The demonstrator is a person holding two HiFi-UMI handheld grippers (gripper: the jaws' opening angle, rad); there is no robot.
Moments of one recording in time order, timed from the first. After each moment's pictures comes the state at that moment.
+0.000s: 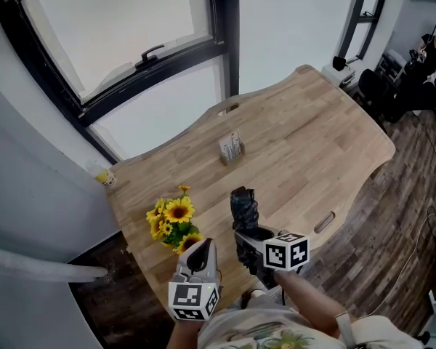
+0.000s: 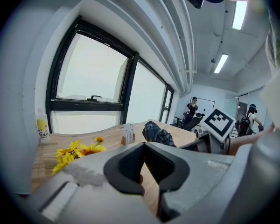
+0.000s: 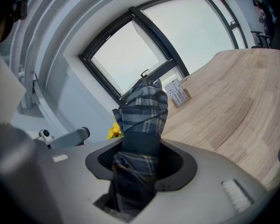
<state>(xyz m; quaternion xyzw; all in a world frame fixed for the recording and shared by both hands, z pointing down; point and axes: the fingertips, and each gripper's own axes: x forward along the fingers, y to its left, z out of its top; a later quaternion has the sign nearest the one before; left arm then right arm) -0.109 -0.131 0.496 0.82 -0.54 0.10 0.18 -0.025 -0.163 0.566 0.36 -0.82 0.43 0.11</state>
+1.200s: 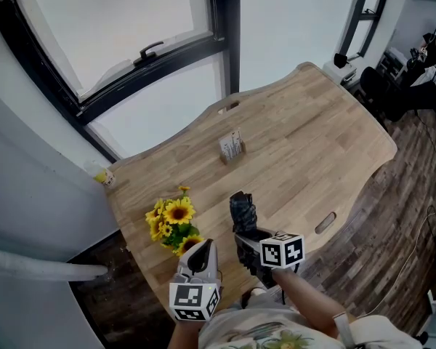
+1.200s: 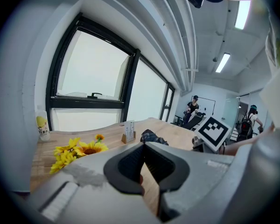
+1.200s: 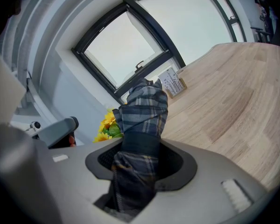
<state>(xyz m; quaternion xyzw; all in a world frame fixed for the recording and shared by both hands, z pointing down) -0.109 -0.136 0.506 0.81 -0.54 0.11 0.19 -0.026 -0.163 0.606 0.35 -0.80 0.45 0.15</state>
